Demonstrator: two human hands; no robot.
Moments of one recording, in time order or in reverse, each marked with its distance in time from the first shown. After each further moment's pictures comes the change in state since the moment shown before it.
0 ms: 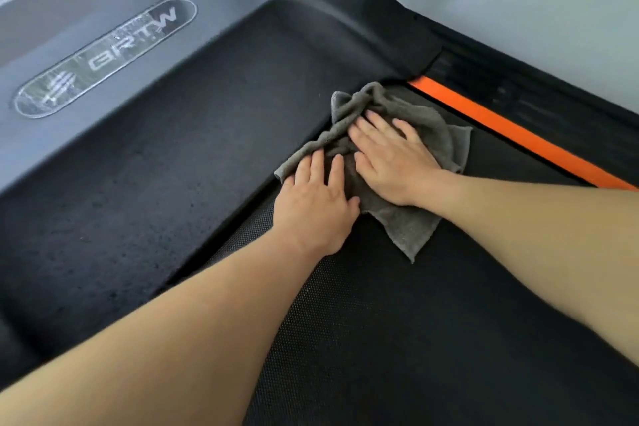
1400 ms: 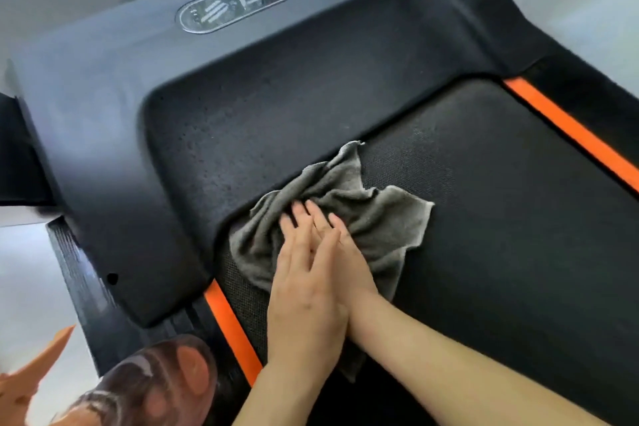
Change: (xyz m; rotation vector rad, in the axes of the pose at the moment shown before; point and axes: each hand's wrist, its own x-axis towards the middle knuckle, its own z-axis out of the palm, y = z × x) left_hand -0.182 -0.010 0.061 -0.455 0.578 -0.653; right_hand -0.125 -0.236 0.069 -0.096 0.102 -0.354
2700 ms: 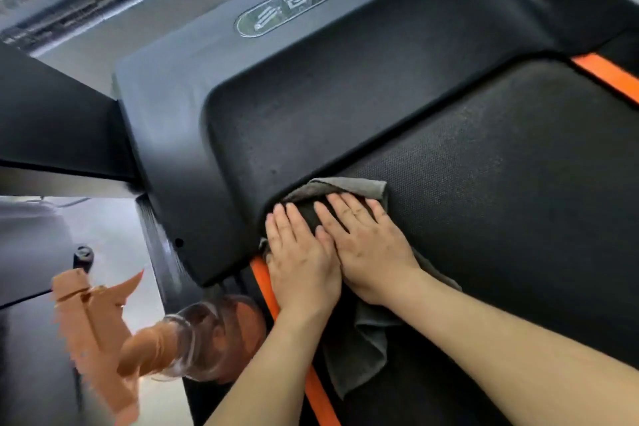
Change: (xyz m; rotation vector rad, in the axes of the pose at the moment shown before) left_hand 0.002 -0.058 0.000 0.166 0.027 -0.133; right_hand -0.007 0.010 -0.008 0.120 0.033 -0.048
